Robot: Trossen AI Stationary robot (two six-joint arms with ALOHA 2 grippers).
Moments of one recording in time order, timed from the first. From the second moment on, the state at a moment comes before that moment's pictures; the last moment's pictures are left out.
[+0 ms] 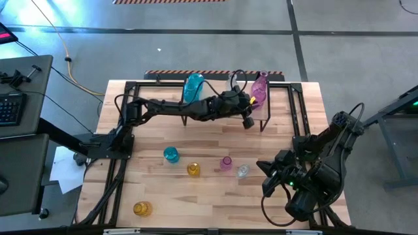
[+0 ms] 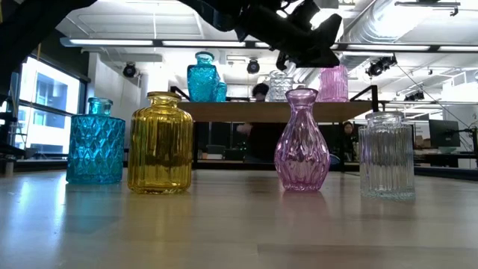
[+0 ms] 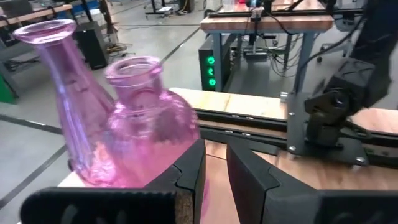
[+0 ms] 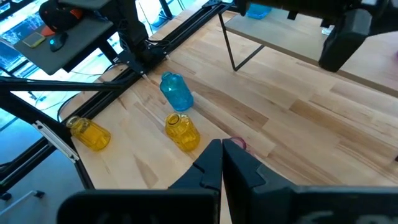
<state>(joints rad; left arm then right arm) 0.14 2.15 1.79 0.12 -0.22 0.05 0.90 1.60 1.73 -1.46 0.99 1.70</state>
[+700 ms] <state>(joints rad) 0.16 2.16 1.79 0.13 -0.25 0.04 0.90 1.60 1.73 -1.44 0.99 1.69</state>
